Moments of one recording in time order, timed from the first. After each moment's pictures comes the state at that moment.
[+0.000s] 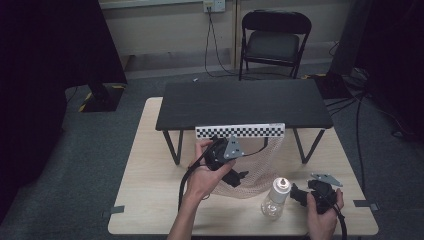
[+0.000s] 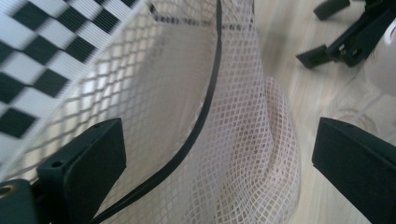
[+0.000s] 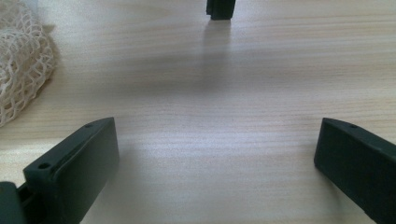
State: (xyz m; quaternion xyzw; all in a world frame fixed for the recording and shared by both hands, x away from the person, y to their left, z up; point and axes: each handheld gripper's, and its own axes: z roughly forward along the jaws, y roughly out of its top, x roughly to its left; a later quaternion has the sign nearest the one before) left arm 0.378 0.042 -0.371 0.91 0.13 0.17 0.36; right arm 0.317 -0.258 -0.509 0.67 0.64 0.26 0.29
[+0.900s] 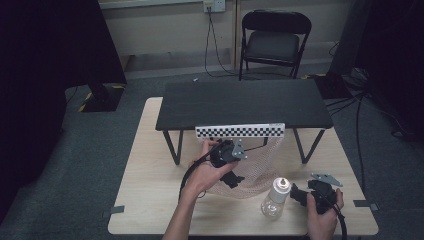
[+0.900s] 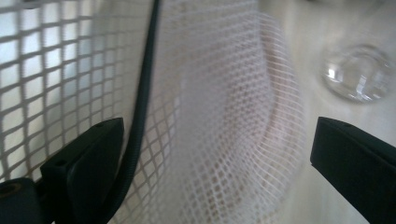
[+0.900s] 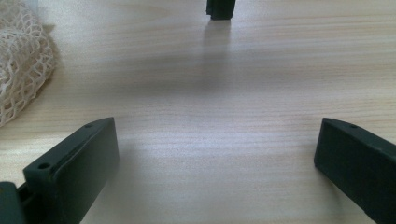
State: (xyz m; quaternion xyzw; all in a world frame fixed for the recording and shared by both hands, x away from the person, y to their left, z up) left arm 0.393 0.037 -0.397 0.95 0.09 0.11 0.27; right arm 0.317 -0.258 -0.509 0.67 0.64 0.26 0.29
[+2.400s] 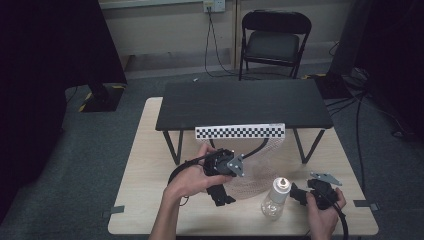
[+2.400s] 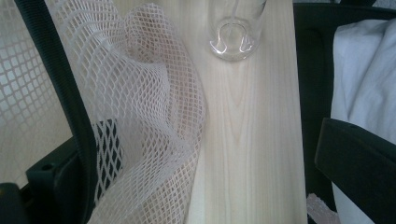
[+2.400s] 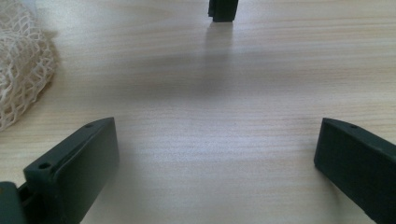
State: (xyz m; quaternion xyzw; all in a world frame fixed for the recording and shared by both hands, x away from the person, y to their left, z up) left arm 0.354 0.049 -0.354 0.97 -0.01 0.03 0.23; right arm 0.320 -0.258 -0.509 0.67 0.64 0.26 0.28
